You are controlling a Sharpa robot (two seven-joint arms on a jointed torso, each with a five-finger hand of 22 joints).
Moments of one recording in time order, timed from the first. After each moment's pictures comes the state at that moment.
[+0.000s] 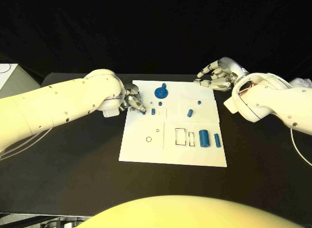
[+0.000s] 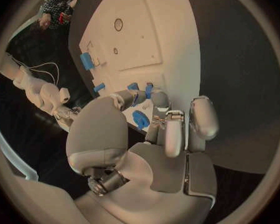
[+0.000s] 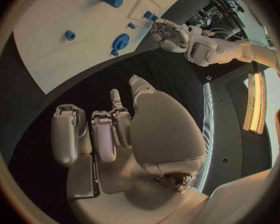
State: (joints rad) left arm 1.31 -0.58 -0.08 1.24 -1.08 0.22 -0.47; left_hand 1.06 -0.21 0.74 0.14 0.58 0.89 0.05 0.77 0.80 1.23 -0.03 1.10 0.64 1.47 -0.07 1.56 1.31 0.11 1.32 0.03 1.39 1.12; right arm 1.33 -0.88 -0.14 1.53 -0.99 -0.54 -0.17; right_hand 1.37 -0.13 0.14 0.29 0.26 0.92 0.15 0.23 0.26 1.46 0.07 1.42 1.31 1.47 -0.01 1.54 1.31 0.04 1.47 0.09 1.39 1.31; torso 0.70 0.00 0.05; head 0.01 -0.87
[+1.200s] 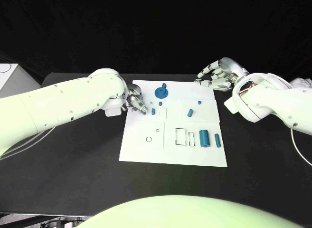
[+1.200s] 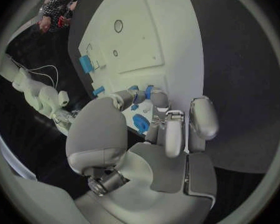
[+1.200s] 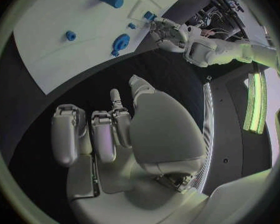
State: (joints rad) left arm 1.31 -0.55 -0.08 1.21 -1.09 0.26 -0.47; left_hand 1.05 -0.22 0.74 0.14 0.58 0.90 0.05 0.77 0.79 1.23 -0.02 1.09 0.64 1.47 -0.07 1.56 1.31 0.11 1.32 0.03 1.39 1.12; right arm 1.33 -0.88 -0.14 1.53 -0.99 -0.54 -0.17; right_hand 1.37 -0.13 0.14 0.29 0.26 0.92 0.15 0.24 0.26 1.46 0.07 1.42 1.31 1.47 -0.01 1.54 1.31 0.04 1.47 0.09 1.39 1.31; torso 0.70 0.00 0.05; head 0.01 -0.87
